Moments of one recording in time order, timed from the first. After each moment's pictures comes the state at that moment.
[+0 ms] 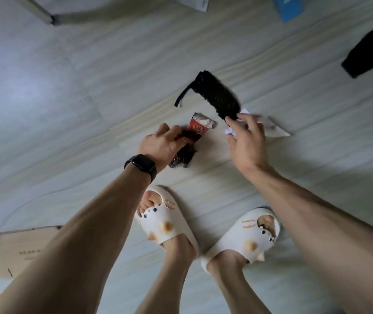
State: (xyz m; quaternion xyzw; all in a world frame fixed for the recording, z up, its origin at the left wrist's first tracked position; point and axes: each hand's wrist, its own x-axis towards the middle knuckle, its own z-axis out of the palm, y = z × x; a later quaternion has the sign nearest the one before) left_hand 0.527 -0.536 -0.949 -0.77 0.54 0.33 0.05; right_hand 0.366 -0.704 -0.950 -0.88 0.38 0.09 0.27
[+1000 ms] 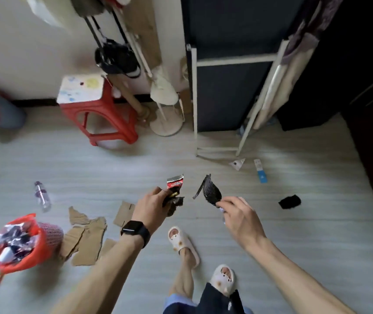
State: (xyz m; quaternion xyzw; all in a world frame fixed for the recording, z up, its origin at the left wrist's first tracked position) left_hand 0.433 -0.340 -0.237 -0.96 0.16 0.17 -0.18; right_hand 0.330 -0.580 -0.259 -0.95 0.05 -0.05 0.29
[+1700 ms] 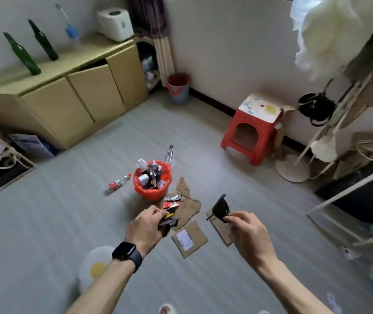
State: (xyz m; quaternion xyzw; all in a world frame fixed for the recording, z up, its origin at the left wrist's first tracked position) left_hand 0.154 0.172 -0.114 -0.96 -0.18 0.03 -0.19; right_hand 0.255 -0.096 -0.121 -0.91 -0.30 -0.05 0.28
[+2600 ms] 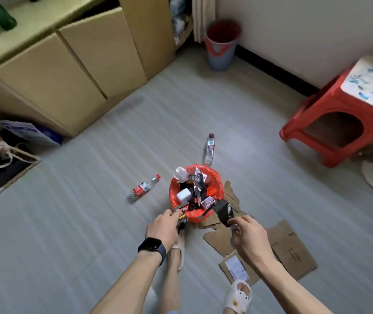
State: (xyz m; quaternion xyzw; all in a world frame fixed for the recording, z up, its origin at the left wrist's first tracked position) left_hand 0.351 0.538 -0.348 -0.92 -0.23 0.27 -0.15; right_hand 0.446 0.315 -0.332 -0.93 -0.17 0.23 0.24
